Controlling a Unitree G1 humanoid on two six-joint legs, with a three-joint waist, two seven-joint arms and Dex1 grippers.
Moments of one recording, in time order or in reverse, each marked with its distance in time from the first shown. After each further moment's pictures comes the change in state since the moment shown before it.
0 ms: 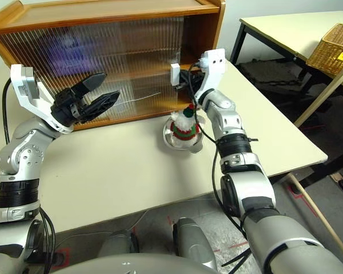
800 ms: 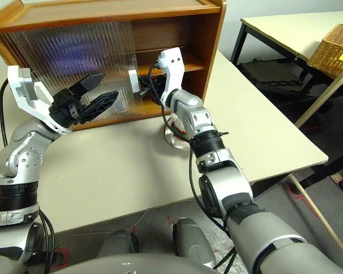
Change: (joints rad) left arm 0.029 -0.005 0.010 -0.037 -0.003 0.000 0.035; right arm -0.061 0.153 0.093 -0.018 -0.012 0.091 0.073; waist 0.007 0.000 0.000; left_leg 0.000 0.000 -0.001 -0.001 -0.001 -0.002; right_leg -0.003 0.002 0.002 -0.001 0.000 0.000
